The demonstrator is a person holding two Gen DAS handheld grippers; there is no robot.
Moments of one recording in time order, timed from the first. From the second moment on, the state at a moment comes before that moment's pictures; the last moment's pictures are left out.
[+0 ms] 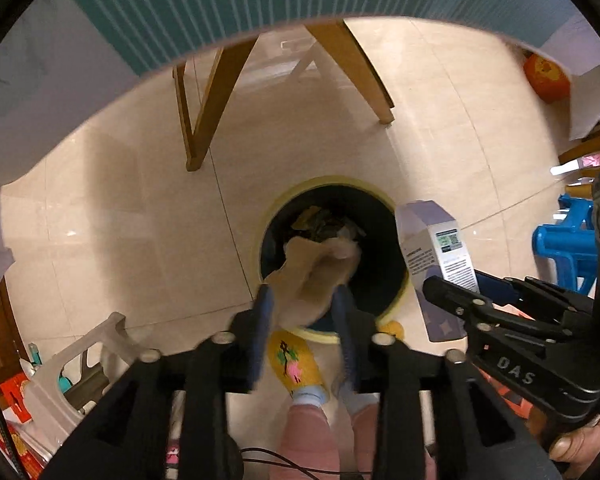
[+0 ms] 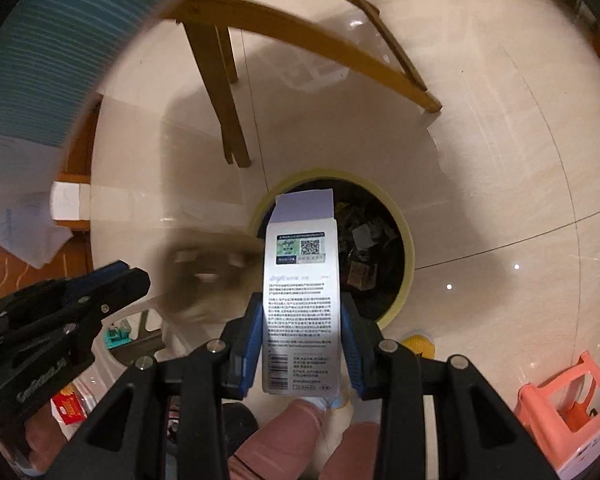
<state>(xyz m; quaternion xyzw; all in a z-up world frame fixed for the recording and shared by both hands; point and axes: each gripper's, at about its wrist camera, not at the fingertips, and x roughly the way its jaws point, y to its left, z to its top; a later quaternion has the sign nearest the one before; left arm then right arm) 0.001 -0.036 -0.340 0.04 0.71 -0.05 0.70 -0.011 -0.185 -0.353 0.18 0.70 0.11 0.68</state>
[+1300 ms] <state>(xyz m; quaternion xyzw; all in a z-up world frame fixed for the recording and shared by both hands) -0.009 -0.001 -0.200 0.01 0.65 -0.04 0.76 -0.007 -0.155 -0.269 0.16 0.69 0.09 0.70</state>
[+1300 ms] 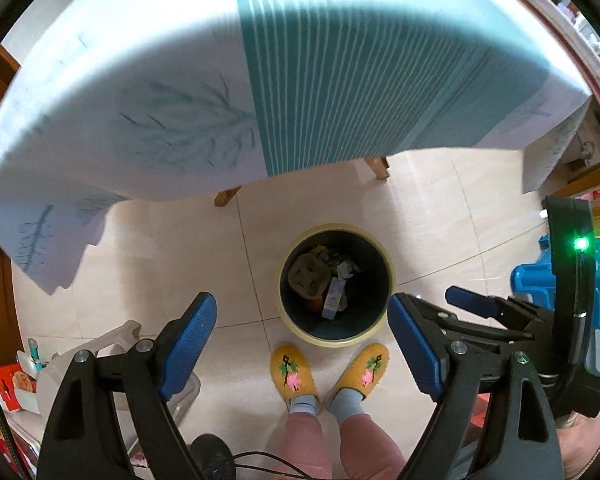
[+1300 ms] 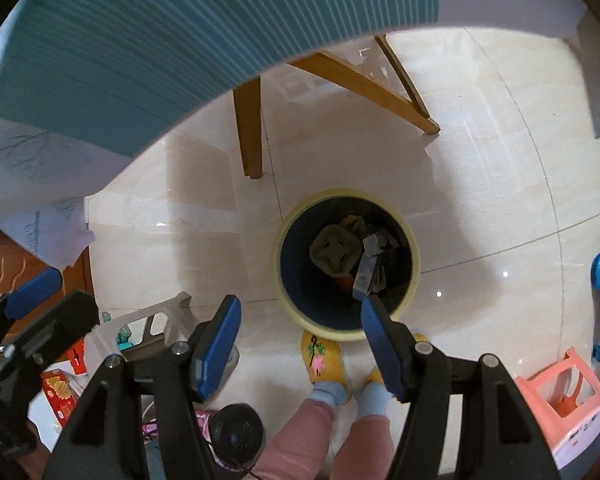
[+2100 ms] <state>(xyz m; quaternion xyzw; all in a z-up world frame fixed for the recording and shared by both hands) 0.004 0.031 0.030 0.01 0.52 -0.10 0.85 -0.015 -0.136 -0.050 0.14 0.59 0.09 0.79</state>
